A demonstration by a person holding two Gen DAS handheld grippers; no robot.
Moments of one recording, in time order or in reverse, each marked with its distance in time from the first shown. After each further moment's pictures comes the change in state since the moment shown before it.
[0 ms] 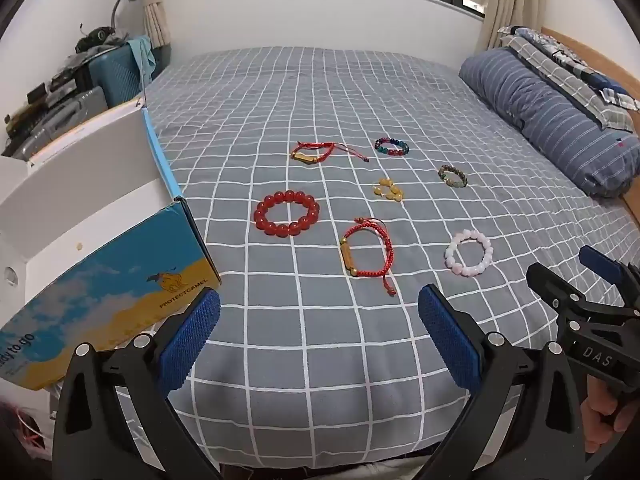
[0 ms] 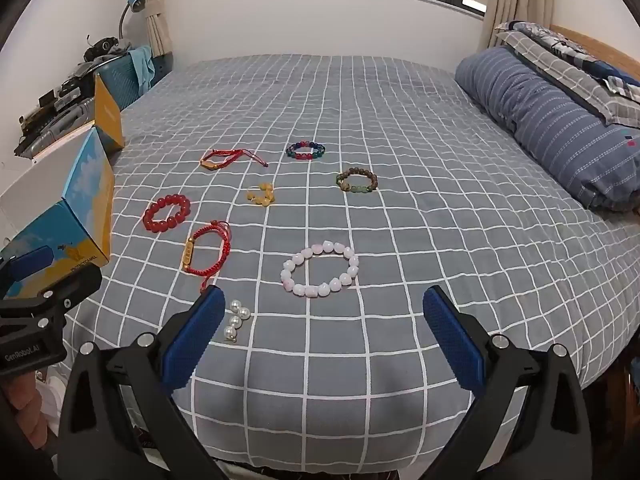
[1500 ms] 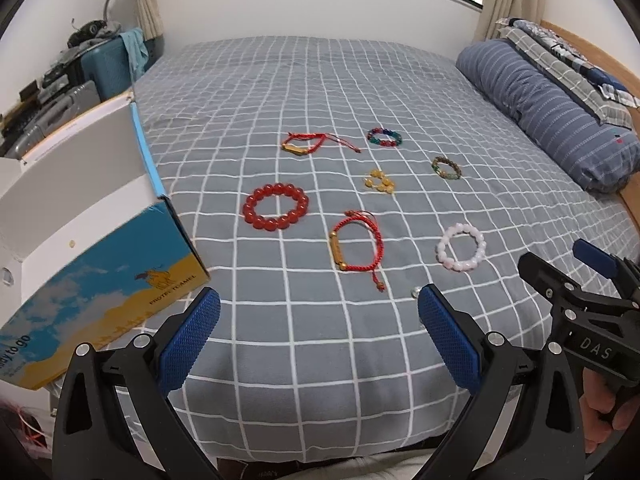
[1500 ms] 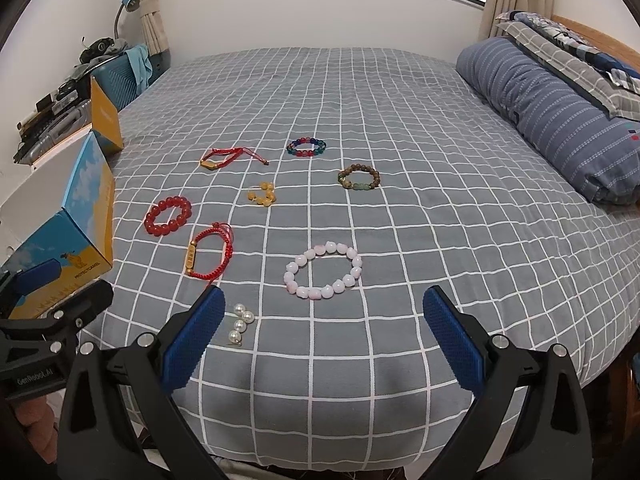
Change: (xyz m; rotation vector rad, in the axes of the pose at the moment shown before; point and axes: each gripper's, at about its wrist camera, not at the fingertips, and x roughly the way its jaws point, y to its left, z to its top) left arm 0.006 -0.007 0.005 0.000 0.040 -0.013; right arm 0.004 0.001 0.010 0.019 0.034 0.008
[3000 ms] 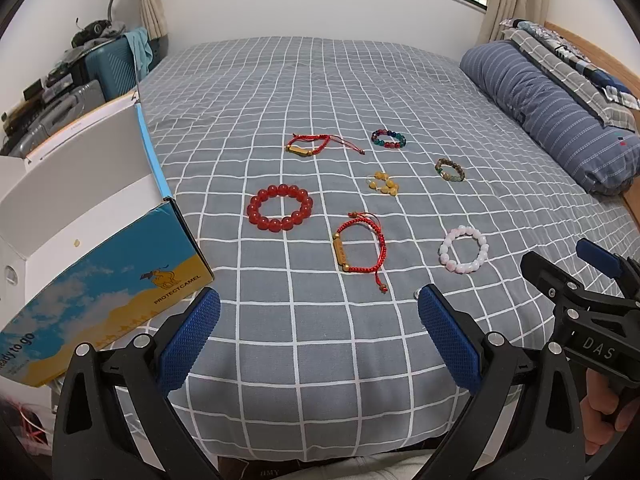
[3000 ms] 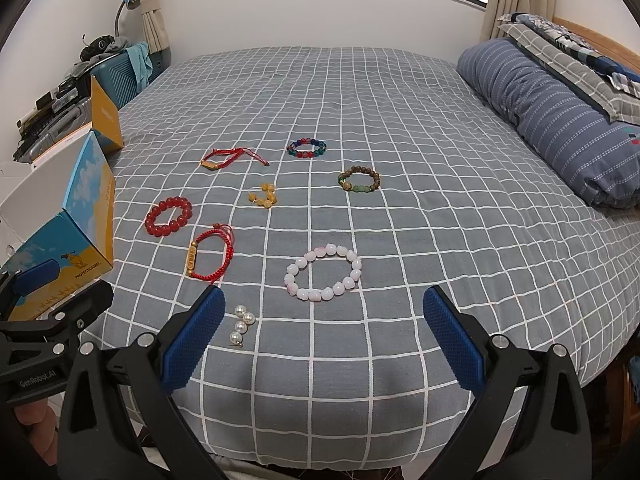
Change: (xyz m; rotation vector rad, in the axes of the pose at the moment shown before) left arm -0.003 -0.001 0.000 -0.006 0.006 0.005; right arm -0.004 0.000 0.004 -0.006 0.005 -0.004
